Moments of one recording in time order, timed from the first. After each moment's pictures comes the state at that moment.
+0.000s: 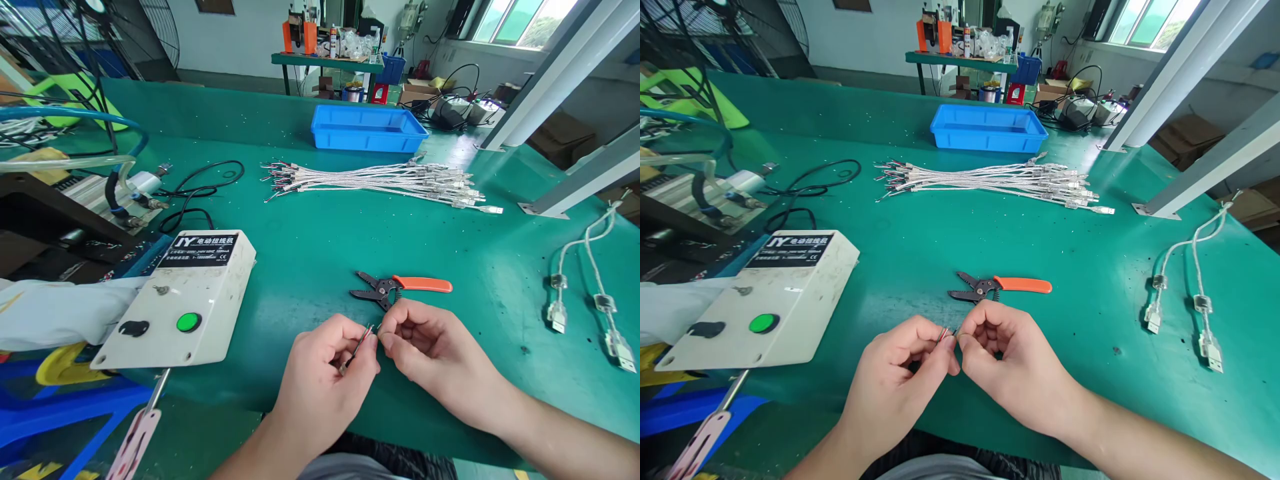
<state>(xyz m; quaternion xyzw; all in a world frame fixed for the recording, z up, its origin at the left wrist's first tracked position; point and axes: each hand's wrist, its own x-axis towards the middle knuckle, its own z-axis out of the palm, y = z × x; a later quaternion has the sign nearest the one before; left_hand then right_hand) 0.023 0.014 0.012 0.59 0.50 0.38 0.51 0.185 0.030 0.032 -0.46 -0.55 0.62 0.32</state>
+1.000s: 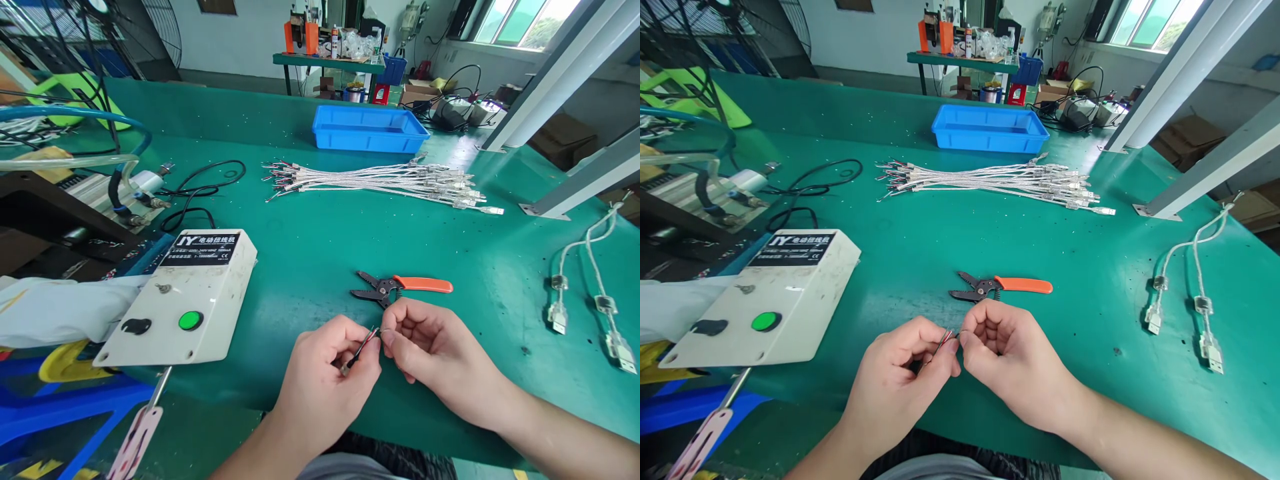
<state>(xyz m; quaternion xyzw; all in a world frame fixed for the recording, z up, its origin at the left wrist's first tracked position) 0.024 0.014 0.010 0.60 0.52 0.36 0.50 0.185 0.034 0.034 -0.45 -0.54 0.63 0.32</state>
